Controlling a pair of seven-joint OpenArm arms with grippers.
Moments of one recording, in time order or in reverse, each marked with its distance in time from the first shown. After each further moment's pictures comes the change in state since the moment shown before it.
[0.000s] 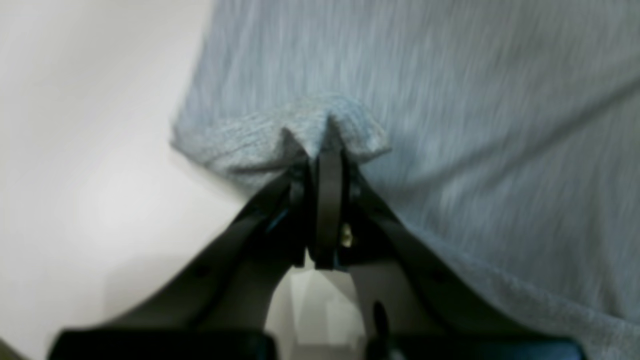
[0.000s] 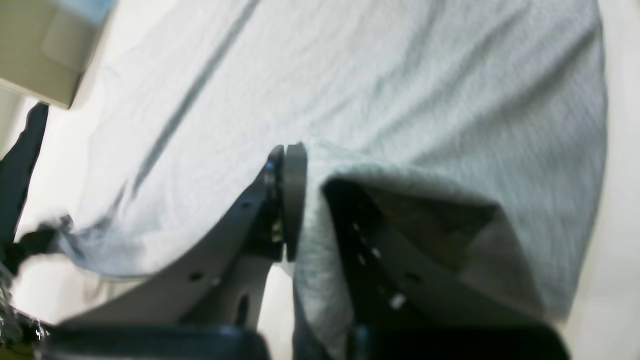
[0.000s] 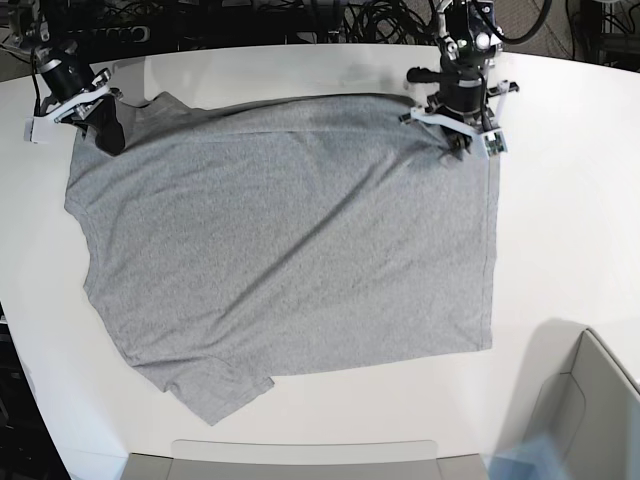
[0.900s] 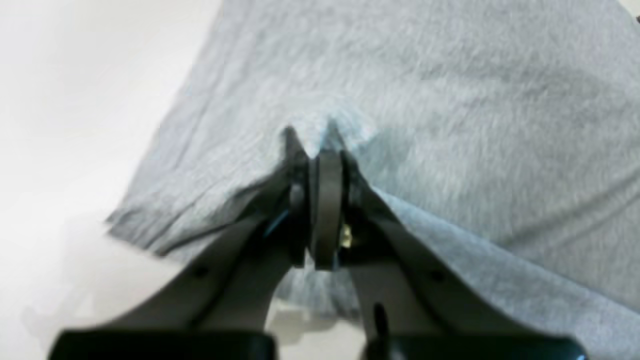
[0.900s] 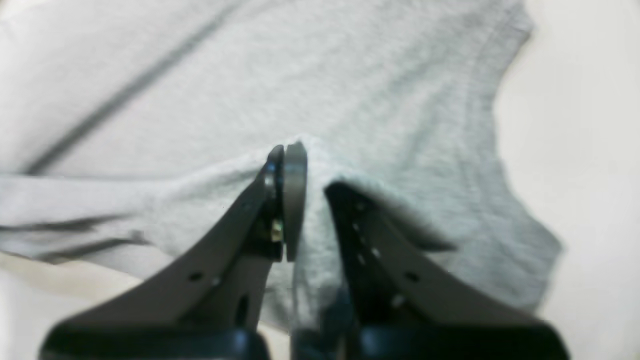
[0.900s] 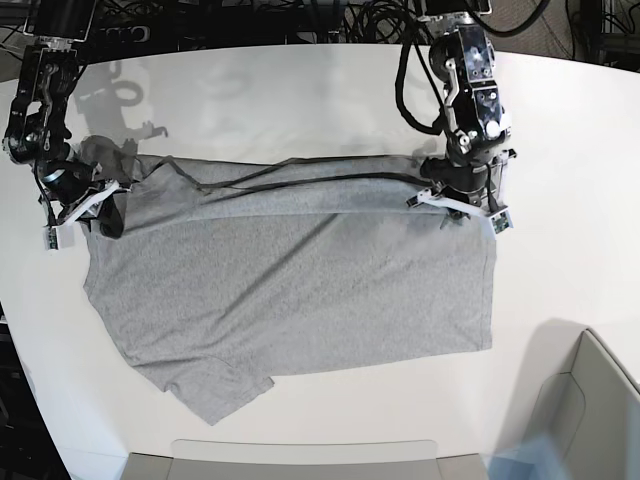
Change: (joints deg) left arm -22.0 2.9 -6.9 -11.8 0.2 -0.2 11.8; right arm 34.6 -7.0 0.4 -13.0 -25.4 5.8 -23.7
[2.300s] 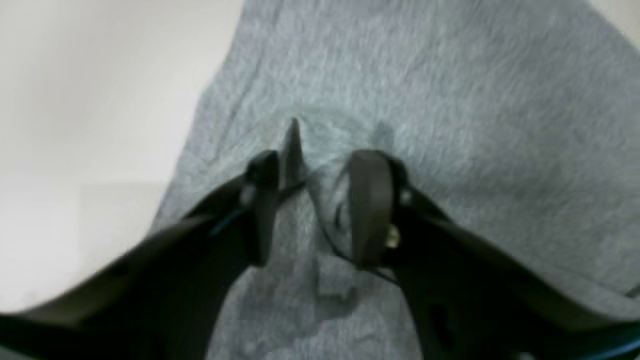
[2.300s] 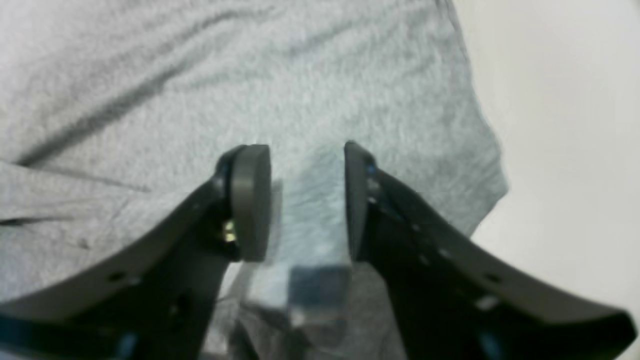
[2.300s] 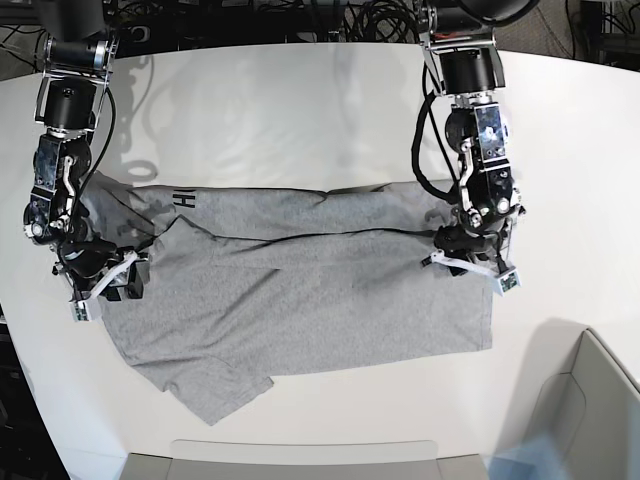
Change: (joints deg) left arm -15.9 -4.3 -1.3 -15.1 0.0 0.3 -0.5; right arm 23.4 -2.6 -9.4 -20.9 -16.9 4.0 5.5
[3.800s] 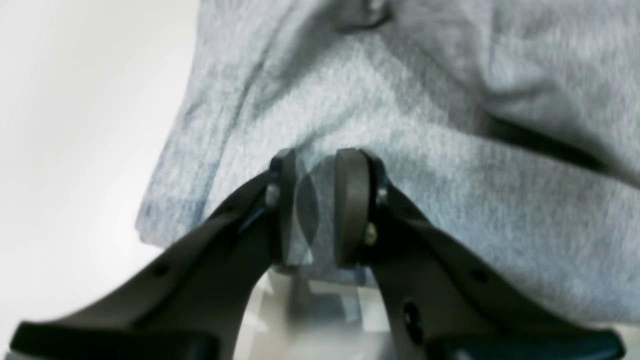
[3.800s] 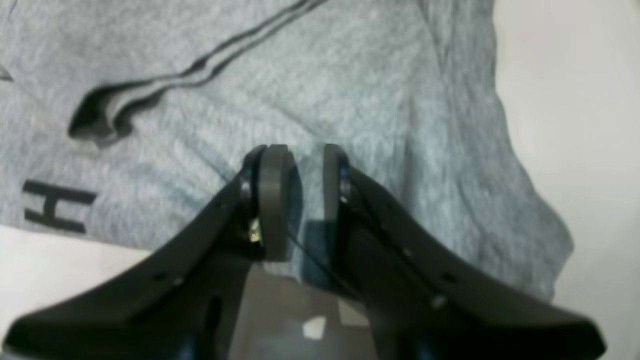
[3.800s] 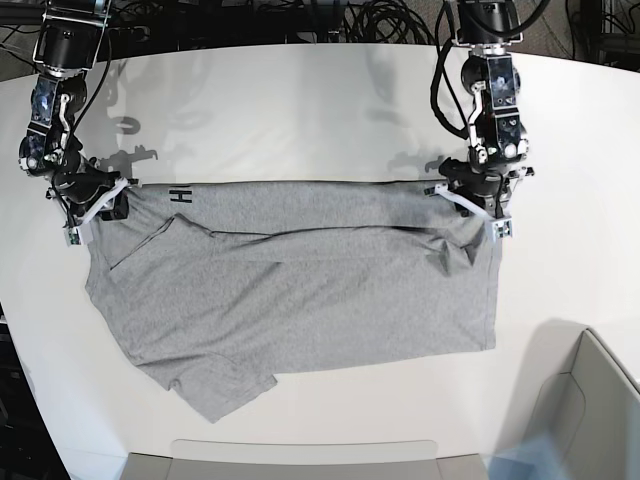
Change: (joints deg) left arm 17.1 -6.3 0.8 -0.7 -0.3 -10.6 -4.0; right arm -17.4 1.0 7.0 4.9 1.5 0.2 -4.4
